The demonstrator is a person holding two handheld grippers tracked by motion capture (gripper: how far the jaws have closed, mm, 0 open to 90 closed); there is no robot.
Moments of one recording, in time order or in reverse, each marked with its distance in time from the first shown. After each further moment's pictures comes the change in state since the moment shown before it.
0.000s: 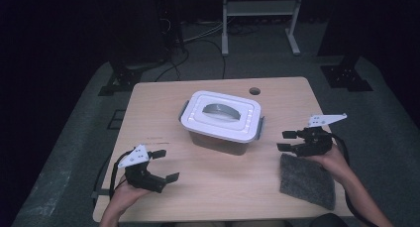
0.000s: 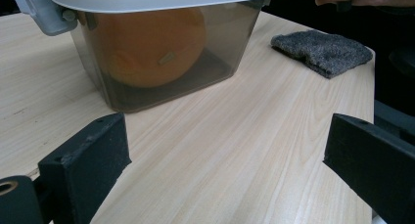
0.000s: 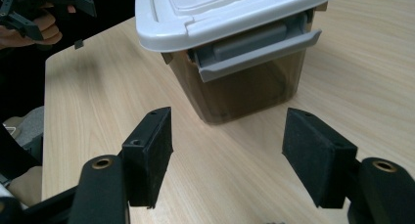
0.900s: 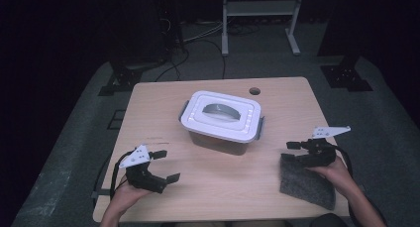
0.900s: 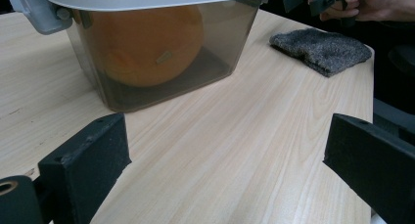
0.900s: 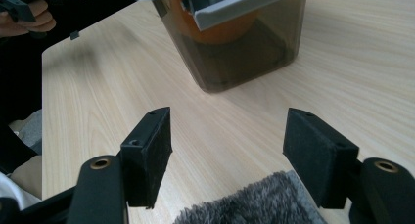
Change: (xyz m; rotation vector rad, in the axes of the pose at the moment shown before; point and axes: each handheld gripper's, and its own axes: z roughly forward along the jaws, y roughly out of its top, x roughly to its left) left arm -0.001 0.000 0.002 0.005 -0.004 0.002; right arm 0.001 -0.037 -0.004 0.004 -0.009 0.053
